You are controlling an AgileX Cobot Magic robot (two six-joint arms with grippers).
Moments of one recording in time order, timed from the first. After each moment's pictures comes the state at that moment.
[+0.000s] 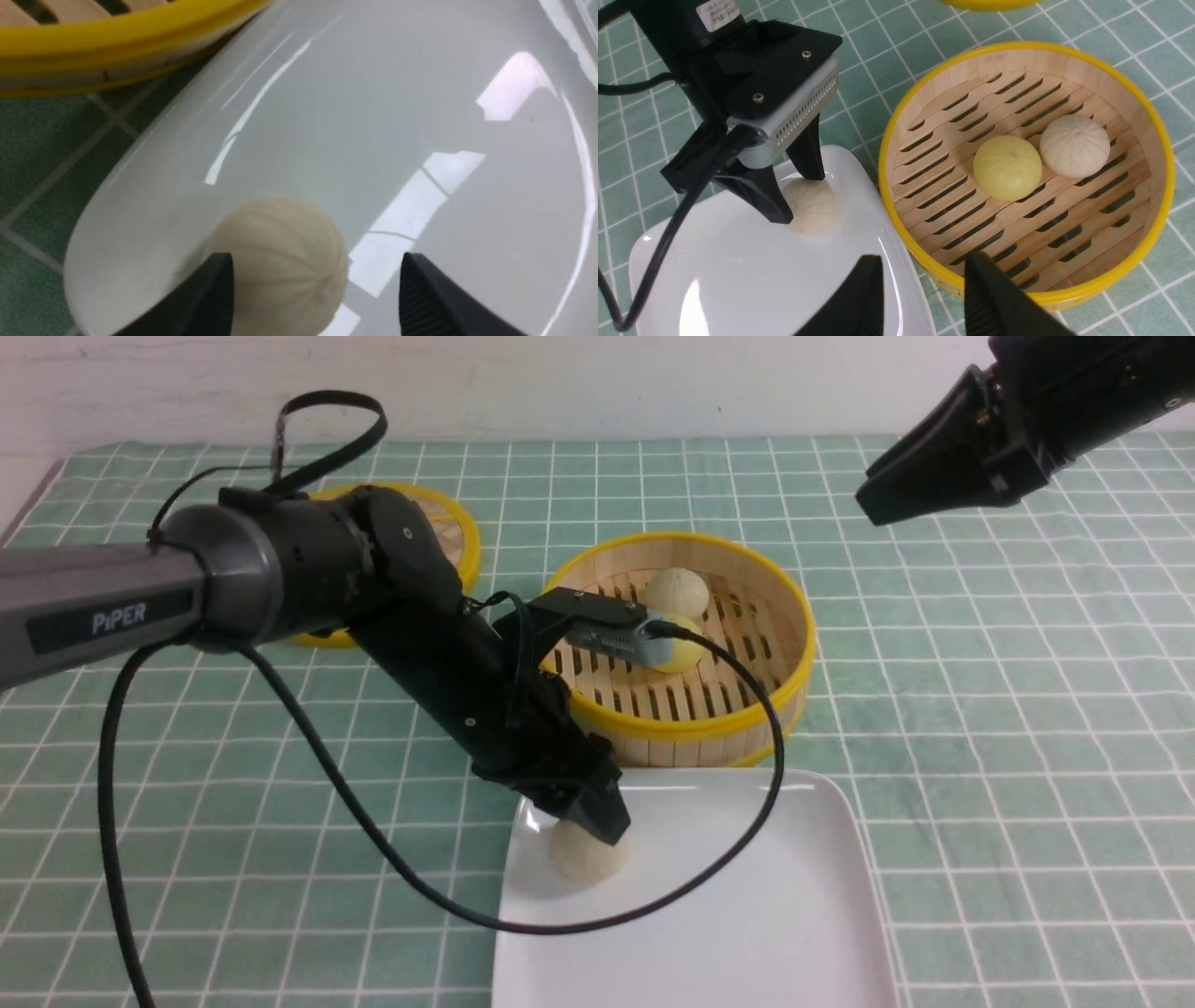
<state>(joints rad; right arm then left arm) 0.09 1.72 -1.67 0.82 1.23 -1.06 -0.42 1.89 -1.32 -0.61 0.93 0.68</state>
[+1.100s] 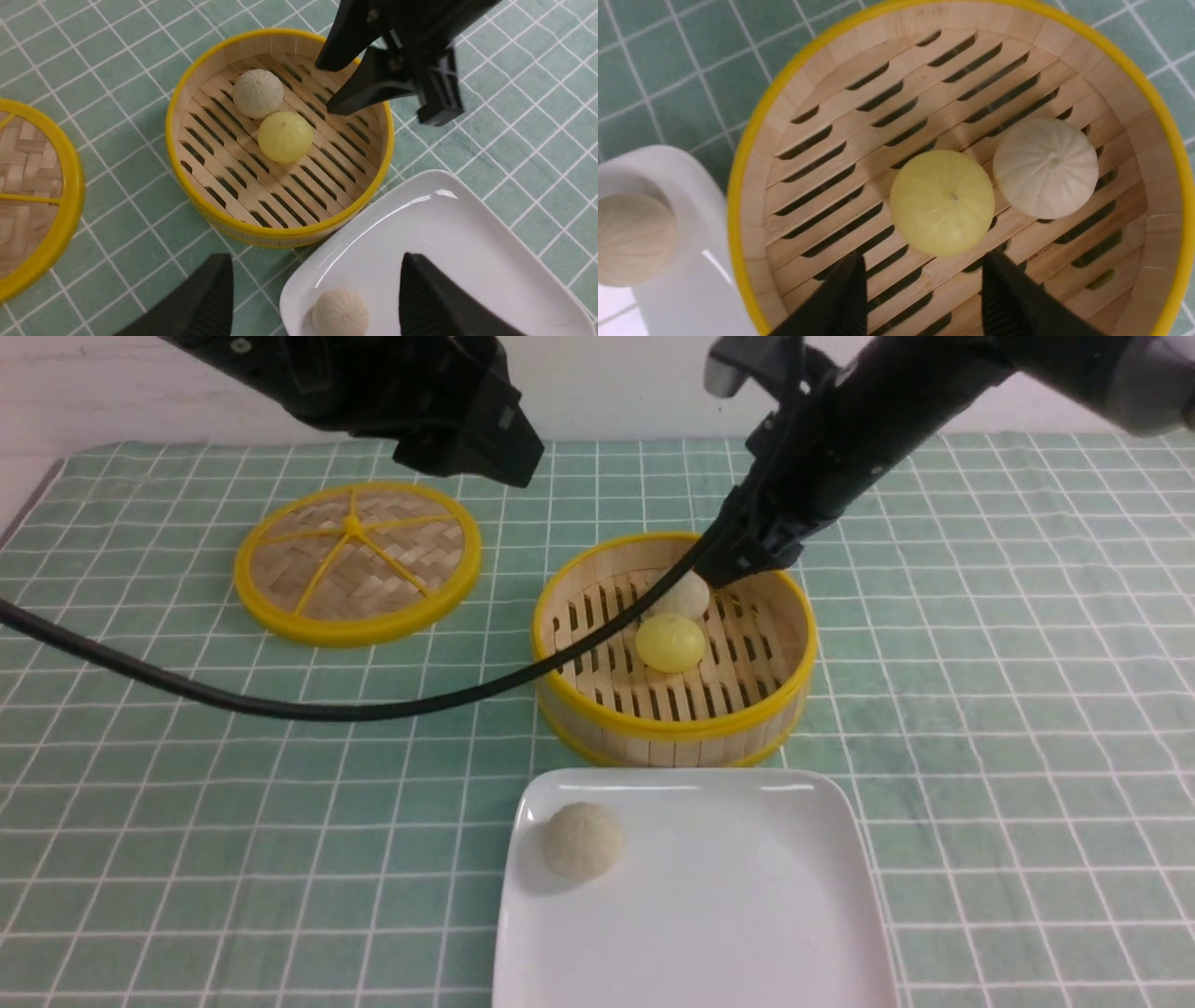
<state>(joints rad) 0.36 2.10 -1.99 0.43 1.07 -0.78 -0.42 1.46 -1.65 -0.28 1.05 0.32</state>
